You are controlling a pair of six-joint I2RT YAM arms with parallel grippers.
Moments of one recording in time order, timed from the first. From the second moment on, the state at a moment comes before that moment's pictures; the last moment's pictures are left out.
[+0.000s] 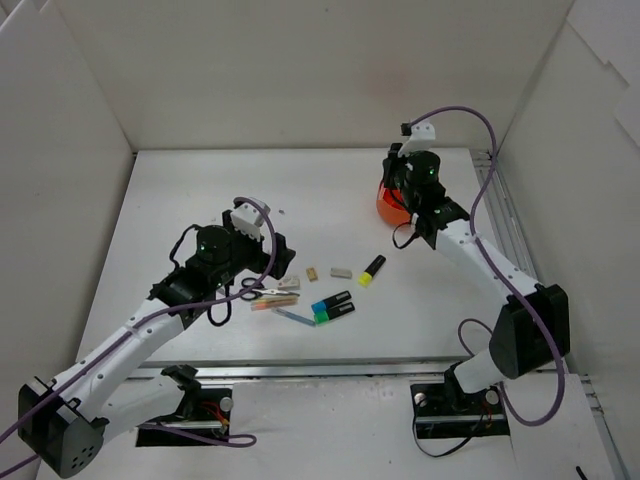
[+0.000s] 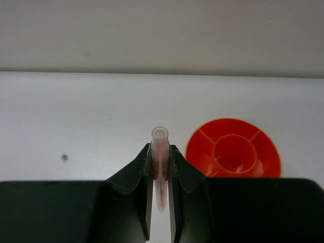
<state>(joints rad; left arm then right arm) -0.59 1.00 0.83 -0.13 0.08 -0.13 0.39 1.47 1.18 0.12 0.19 0.16</state>
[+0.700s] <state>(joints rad) -0.36 1.03 0.73 -0.19 0.09 -0.27 0.22 1.93 1.29 0.33 0.02 0.02</state>
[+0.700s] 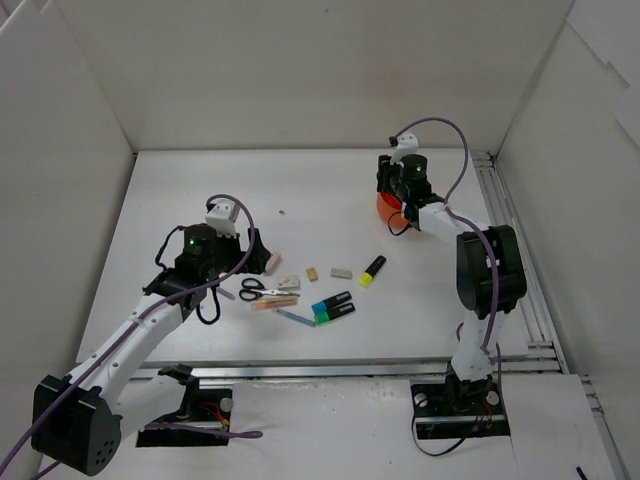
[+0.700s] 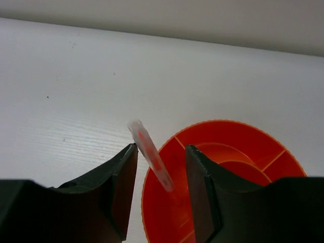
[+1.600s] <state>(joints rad) -0.32 0.93 0.70 -0.36 0.09 -0.36 0.61 1.53 1.12 -0.18 -0.01 -0.07</state>
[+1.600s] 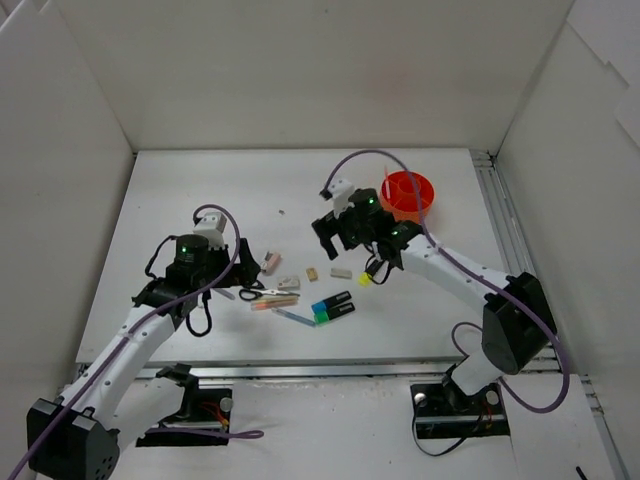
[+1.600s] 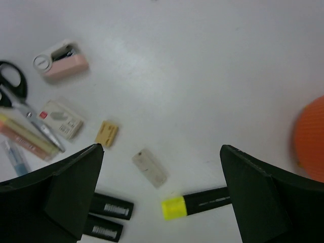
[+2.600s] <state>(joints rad) -0.27 0.88 0.62 -0.43 0.07 -0.44 1.06 1.81 1.00 -0.10 -0.06 0.00</state>
